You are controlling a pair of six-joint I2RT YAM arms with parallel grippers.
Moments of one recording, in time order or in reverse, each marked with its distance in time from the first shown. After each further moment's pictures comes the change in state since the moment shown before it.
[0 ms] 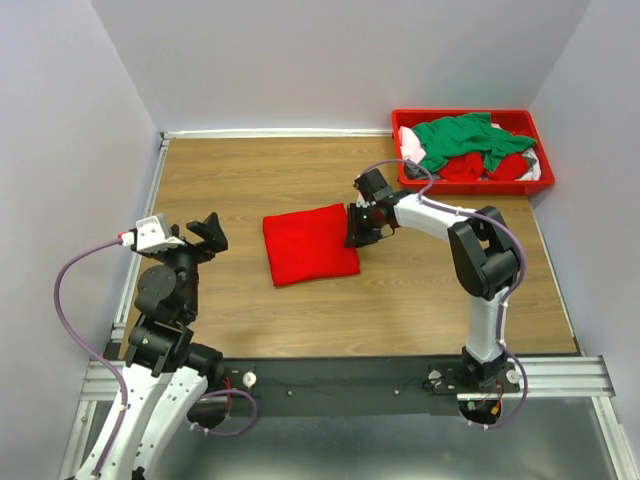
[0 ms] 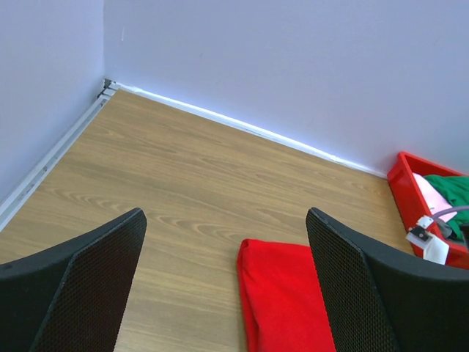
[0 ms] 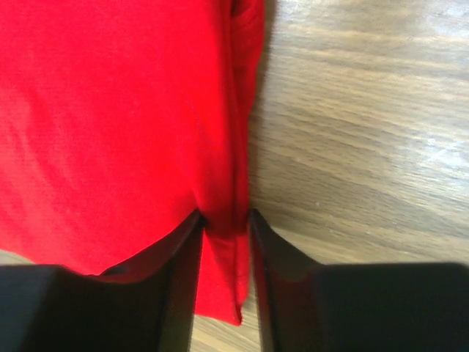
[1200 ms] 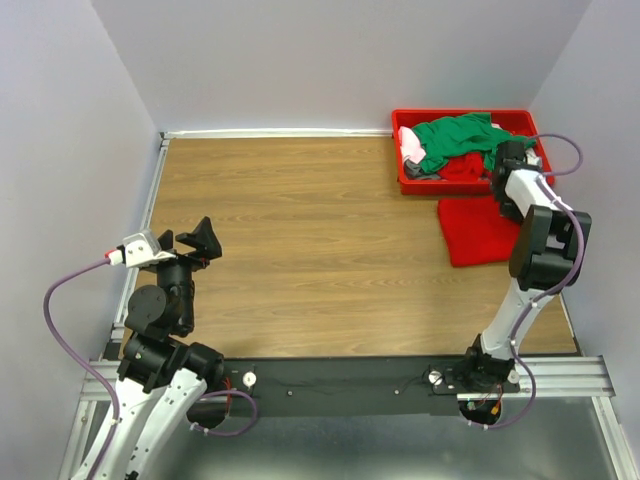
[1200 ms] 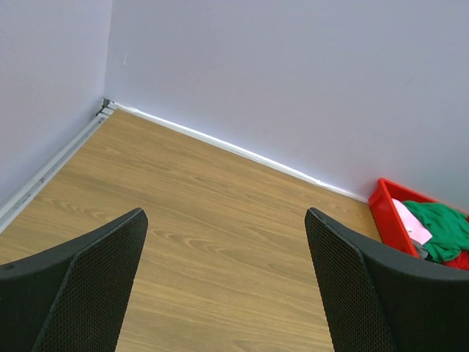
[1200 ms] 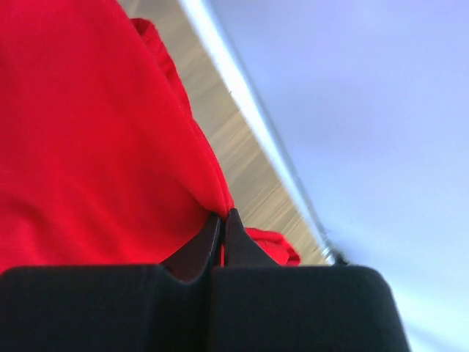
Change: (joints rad) left arm -0.085 -0.122 -0.021 0.007 -0.100 0.003; right arm -0.719 -0.062 0.085 -0.243 0.863 -0.384
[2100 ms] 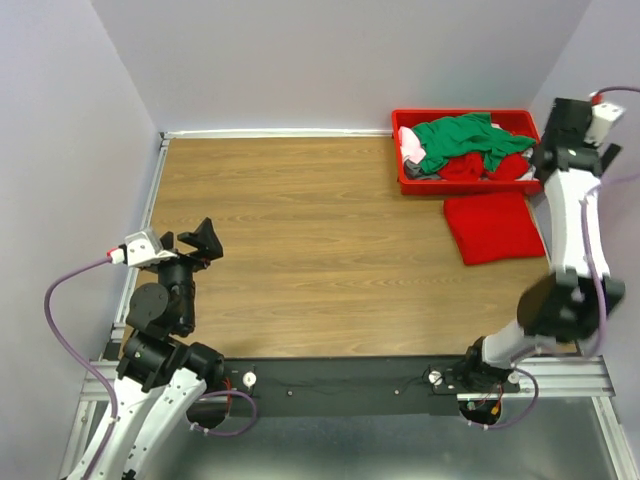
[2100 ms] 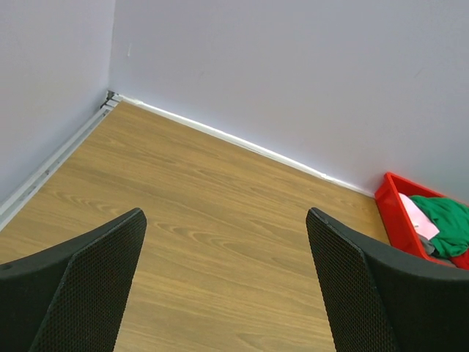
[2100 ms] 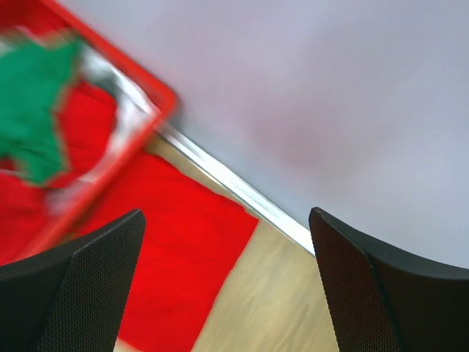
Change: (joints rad) left arm -0.024 0.013 0.005 -0.021 -0.032 -0.003; right arm -0.058 -0.254 0.217 -0.014 0.036 0.130
